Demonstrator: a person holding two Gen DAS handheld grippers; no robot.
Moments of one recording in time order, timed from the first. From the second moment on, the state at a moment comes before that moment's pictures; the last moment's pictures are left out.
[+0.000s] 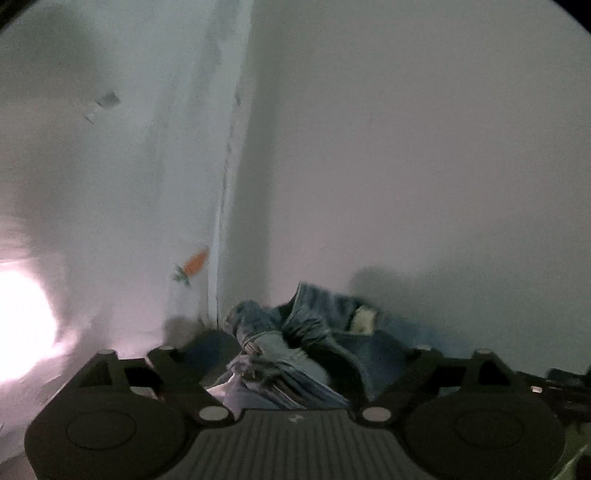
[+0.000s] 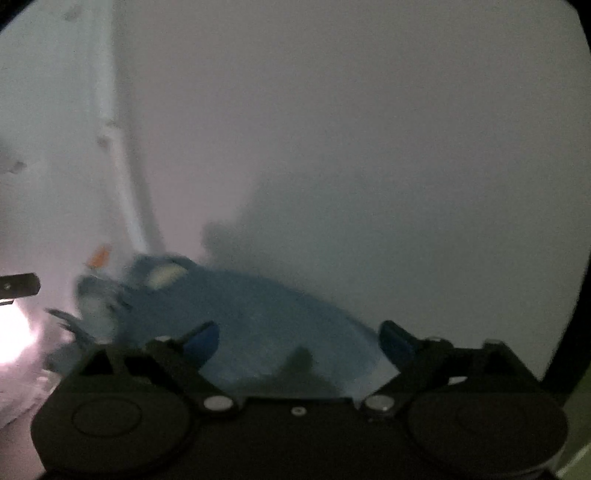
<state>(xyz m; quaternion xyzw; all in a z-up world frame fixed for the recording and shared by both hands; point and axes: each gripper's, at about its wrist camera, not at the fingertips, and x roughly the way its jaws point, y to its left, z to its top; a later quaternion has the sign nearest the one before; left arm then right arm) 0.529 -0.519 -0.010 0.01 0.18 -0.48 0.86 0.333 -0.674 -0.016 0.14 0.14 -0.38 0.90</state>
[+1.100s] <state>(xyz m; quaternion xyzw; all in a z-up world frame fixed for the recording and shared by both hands) 0.077 -0.022 0.046 0.00 0.22 -0.02 0.98 0.074 -0.222 0.041 0.04 0.18 0.09 0.98</state>
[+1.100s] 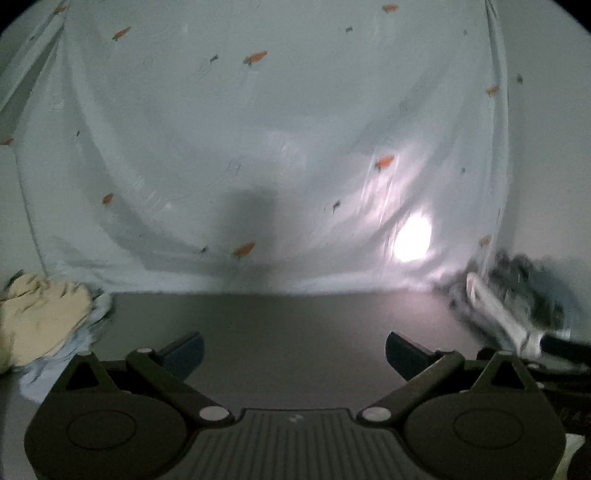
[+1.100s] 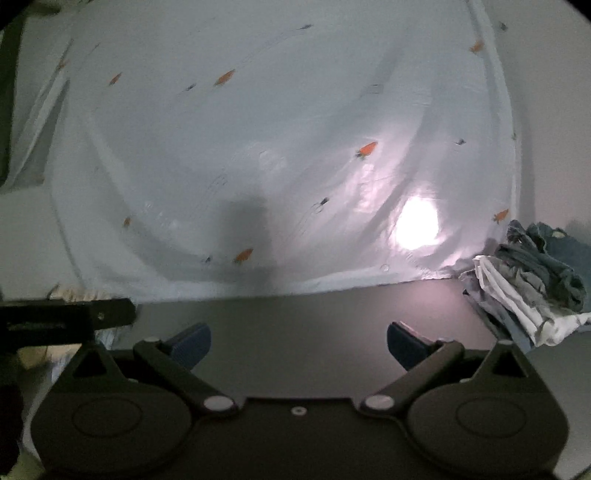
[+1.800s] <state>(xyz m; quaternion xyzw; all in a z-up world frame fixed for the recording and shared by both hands) -0.021 0.055 0.014 -0.01 0.27 -0.05 0.96 -0.023 -0.139 0.022 -0.01 0.27 0.06 0.96</state>
